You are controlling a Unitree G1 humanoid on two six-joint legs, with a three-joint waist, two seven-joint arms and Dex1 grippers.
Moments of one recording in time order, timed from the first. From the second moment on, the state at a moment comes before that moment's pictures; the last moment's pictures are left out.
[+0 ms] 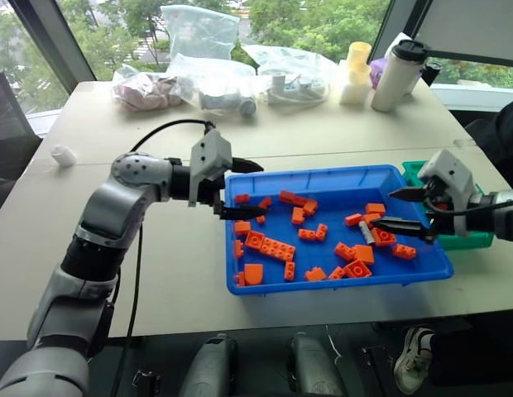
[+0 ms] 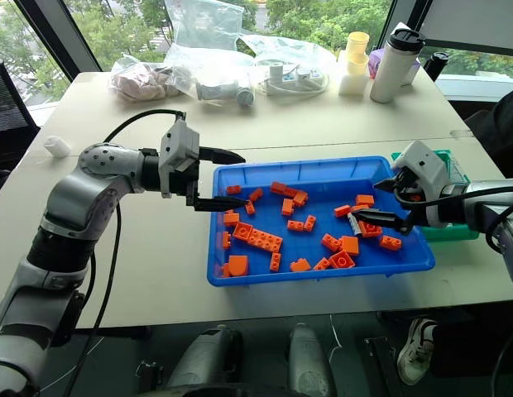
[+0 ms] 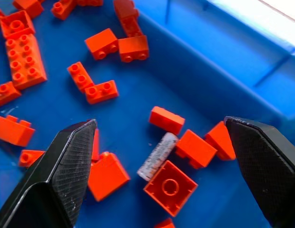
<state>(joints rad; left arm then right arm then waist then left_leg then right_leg) -0.74 0.60 -0.18 -0.10 -0.39 0.48 -1.15 -0.36 -1.07 -0.14 -0.25 0.52 0.98 1.00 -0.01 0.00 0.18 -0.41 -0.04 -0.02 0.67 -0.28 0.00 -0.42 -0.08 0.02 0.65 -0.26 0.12</state>
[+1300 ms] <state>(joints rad) -0.67 0.61 -0.18 -0.13 -0.36 0.48 -1.07 -0.50 -0.97 0.14 -0.09 0.41 1.12 0.89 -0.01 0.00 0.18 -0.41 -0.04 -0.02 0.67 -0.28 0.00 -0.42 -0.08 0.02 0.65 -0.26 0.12</state>
